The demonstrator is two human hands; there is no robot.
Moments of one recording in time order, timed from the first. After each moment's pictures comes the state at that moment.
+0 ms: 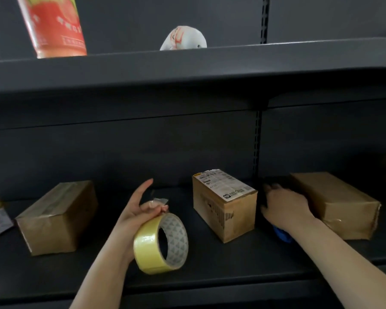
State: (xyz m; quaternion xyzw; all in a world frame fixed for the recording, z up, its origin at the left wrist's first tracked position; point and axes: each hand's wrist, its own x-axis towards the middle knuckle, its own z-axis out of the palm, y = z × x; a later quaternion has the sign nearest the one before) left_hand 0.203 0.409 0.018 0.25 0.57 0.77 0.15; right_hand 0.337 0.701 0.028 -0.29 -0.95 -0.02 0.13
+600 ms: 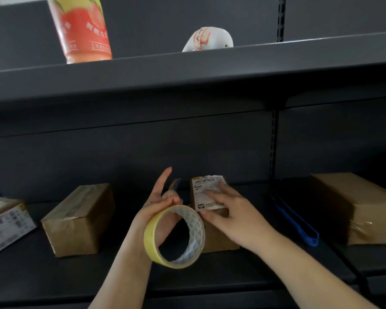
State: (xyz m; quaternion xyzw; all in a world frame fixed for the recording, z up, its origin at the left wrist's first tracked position) left_hand 0.166 0.415 0.018 0.41 0.35 0.79 0.30; right_hand 0.315 0.573 0.044 -0.04 -0.92 0.34 0.20
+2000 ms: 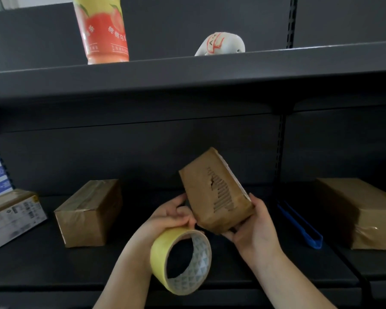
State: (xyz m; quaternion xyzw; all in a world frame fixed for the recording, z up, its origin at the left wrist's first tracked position) left_hand 0.205 0.401 0.024 0.37 0.49 0.71 0.34; right_hand 0.315 0.564 0.017 -0.11 -0.36 0.90 0.20
